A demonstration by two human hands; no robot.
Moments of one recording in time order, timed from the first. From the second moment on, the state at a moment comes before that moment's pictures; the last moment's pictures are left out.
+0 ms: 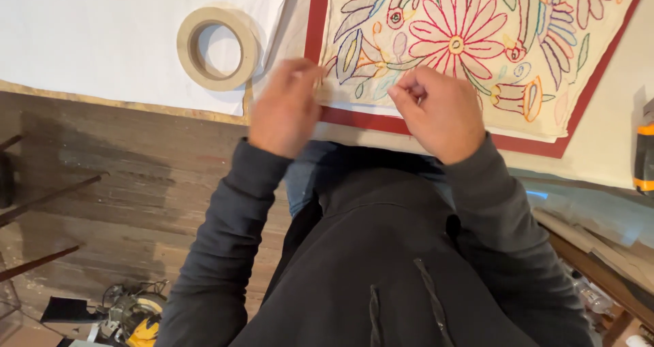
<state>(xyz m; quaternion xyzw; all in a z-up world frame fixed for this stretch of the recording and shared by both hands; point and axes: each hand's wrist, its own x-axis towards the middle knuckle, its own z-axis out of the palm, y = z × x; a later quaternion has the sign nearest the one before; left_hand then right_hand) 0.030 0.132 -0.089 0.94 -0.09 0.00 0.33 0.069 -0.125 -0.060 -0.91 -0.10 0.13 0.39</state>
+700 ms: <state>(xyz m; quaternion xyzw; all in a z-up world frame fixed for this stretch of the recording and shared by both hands) 0.018 0.202 -0.045 0.86 0.02 0.04 0.51 0.030 -0.225 -0.046 -0.88 0.02 0.09 0.46</state>
